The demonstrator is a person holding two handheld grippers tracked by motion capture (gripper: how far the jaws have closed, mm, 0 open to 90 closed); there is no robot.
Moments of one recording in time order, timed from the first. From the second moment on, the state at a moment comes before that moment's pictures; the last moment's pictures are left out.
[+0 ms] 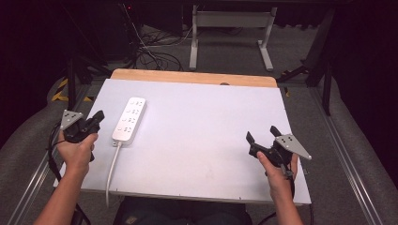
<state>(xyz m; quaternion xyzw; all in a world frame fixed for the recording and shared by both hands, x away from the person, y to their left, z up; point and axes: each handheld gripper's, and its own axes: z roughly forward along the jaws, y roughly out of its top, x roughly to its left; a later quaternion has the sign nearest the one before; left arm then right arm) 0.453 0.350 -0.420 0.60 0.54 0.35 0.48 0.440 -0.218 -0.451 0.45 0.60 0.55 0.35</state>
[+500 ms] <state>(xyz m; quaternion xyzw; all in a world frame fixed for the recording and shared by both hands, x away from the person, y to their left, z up) 0.425 0.352 -0.418 0.56 0.52 0.42 0.49 0.440 -0.217 -0.451 0.45 0.61 0.55 0.36</state>
